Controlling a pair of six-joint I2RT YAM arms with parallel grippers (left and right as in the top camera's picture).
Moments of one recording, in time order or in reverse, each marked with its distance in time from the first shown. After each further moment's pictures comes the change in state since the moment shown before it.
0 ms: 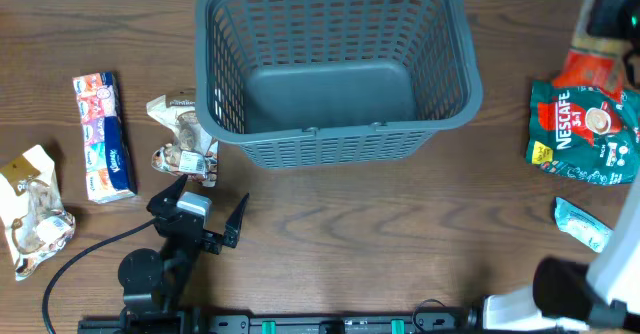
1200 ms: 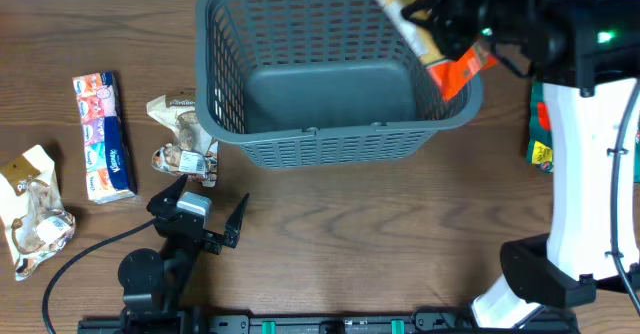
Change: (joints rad) left arm 0.000 0.000 0.000 0.000 0.000 0.000; right arm 0.447 0.113 0.123 -0.182 -0.391 -0.457
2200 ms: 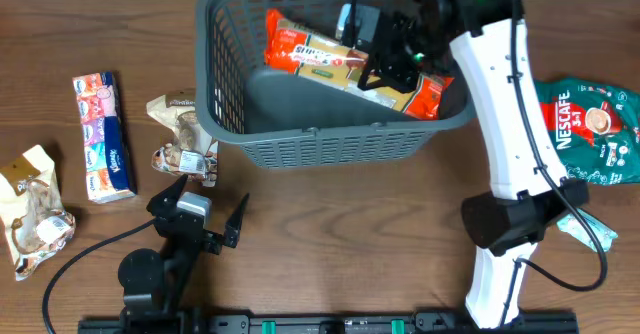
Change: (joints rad) left arm 0.000 0.000 0.000 0.000 0.000 0.000; right arm 0.088 0.269 0.004 -0.249 -0.038 -0.401
